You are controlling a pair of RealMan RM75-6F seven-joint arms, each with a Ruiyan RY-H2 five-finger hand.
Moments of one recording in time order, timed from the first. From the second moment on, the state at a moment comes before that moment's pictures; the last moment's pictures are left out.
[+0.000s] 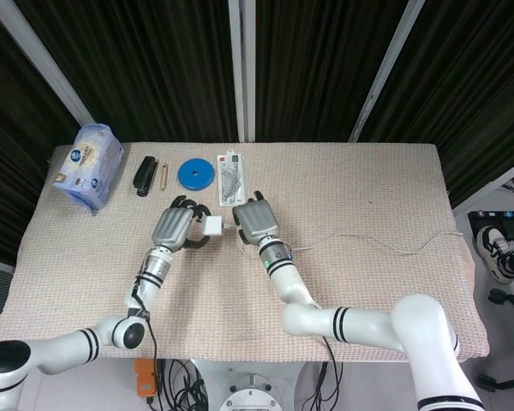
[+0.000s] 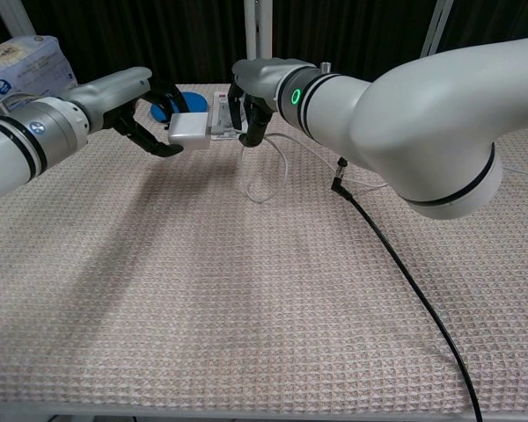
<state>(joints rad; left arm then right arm) -0.78 -1.74 -0.28 -1.21 1.09 0.96 0.11 1.23 -1.89 0.36 -1.20 -0.48 0.94 -0.74</state>
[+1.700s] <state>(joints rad) -0.77 -1.73 -0.26 -1.23 1.07 0.97 0.17 1.19 -1.86 0.36 -1.28 -0.48 0.96 -0.78</state>
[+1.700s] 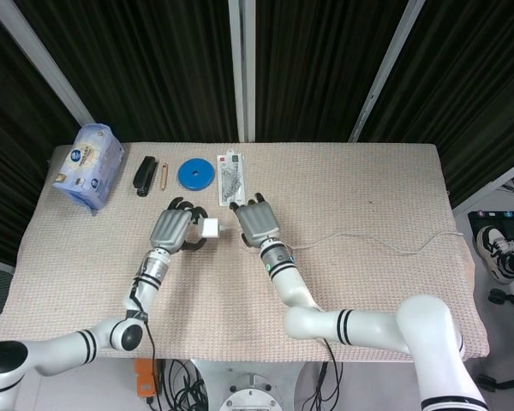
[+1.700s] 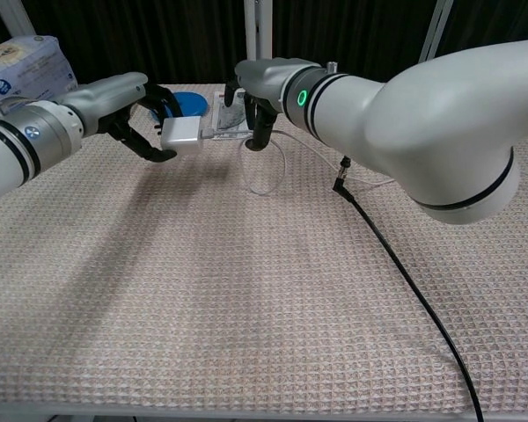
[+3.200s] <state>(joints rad) -0.25 -1.20 -0.06 -1.63 1.29 1.55 0.17 0.31 -1.13 -0.04 -1.72 -1.34 1.54 -0.01</state>
